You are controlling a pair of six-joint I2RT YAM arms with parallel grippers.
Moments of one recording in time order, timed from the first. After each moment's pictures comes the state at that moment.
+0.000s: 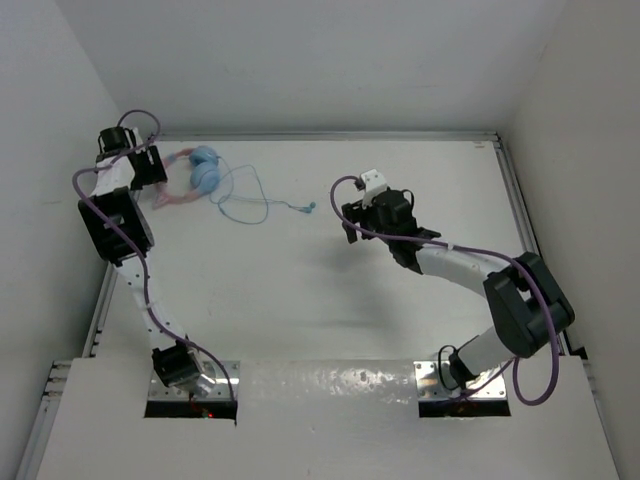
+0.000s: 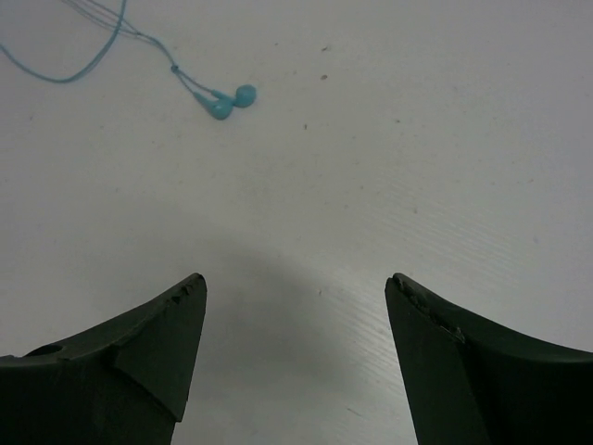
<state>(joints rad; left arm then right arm) 0.43 2.43 2.07 -0.56 0.15 0.03 0.53 1.52 0.77 0.29 0.07 0.04</state>
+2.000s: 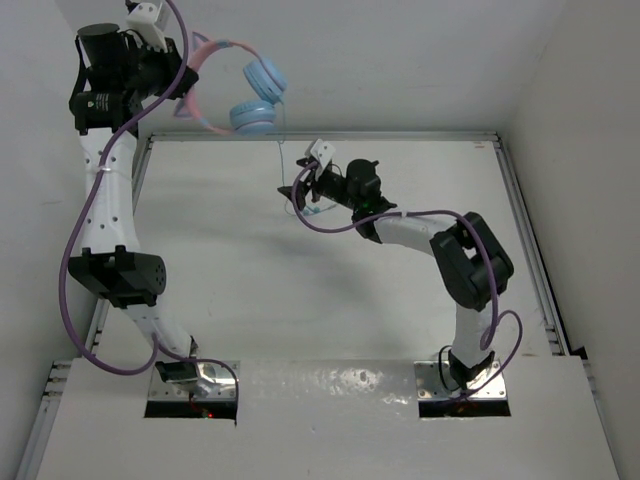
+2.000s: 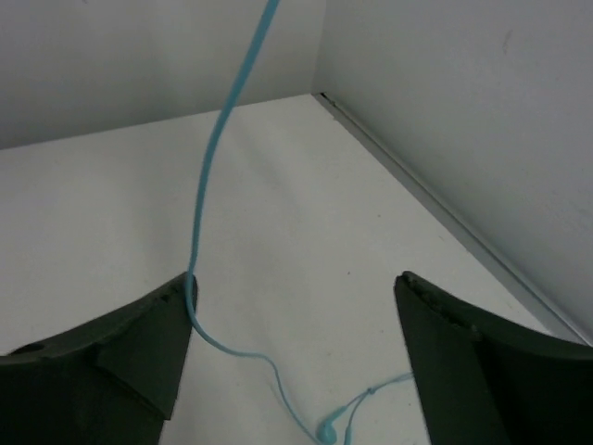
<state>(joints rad) 0.11 1.79 2.26 -0.72 0.49 0.04 0.60 1.89 1.16 0.77 -0.42 -0.15</state>
